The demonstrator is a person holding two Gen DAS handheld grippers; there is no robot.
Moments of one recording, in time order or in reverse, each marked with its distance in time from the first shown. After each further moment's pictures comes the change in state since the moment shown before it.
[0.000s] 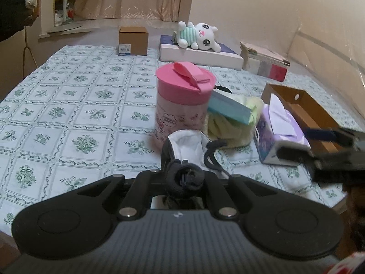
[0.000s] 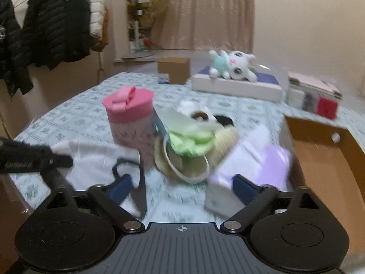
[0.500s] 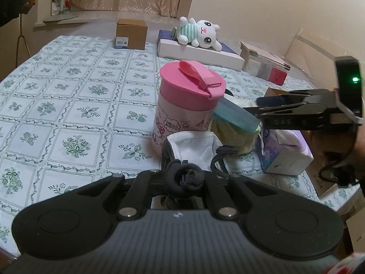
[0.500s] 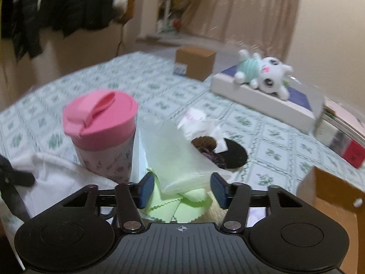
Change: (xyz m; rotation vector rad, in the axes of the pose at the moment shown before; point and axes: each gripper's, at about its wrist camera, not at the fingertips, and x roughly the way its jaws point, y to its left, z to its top) left arm 0.028 0.016 0.010 -0.045 0.029 -0.052; right arm 0.115 -0.026 0.057 -0.231 0.111 0.068
